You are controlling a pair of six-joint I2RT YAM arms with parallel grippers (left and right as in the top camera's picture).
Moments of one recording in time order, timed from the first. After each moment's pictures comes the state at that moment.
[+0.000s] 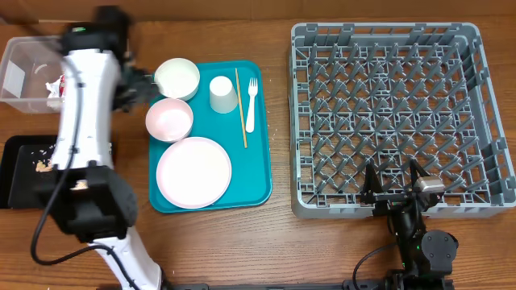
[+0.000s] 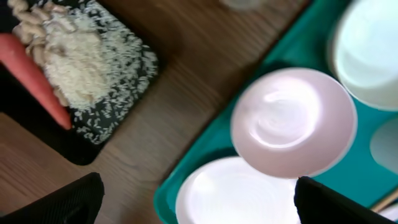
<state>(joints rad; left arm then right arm) 0.10 2.01 2.02 -1.51 -0.17 -0.60 -0.04 0.01 0.02 -0.02 -0.16 0.15</state>
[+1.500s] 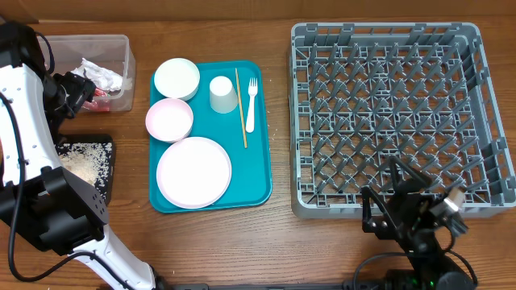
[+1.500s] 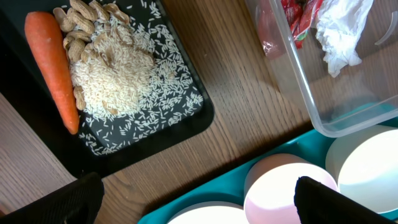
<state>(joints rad) 0.41 2.01 2.02 -1.43 -0.03 -0.73 -0.04 0.01 0.07 0.50 -0.54 0.74</state>
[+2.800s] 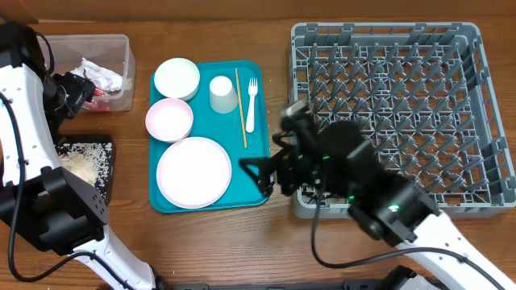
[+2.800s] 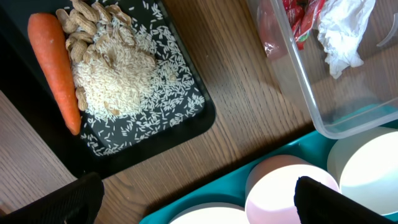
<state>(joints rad) 0.41 2.01 2.02 -1.43 -0.04 -0.73 0.75 1.15 1.07 -0.45 -0.25 0.36</state>
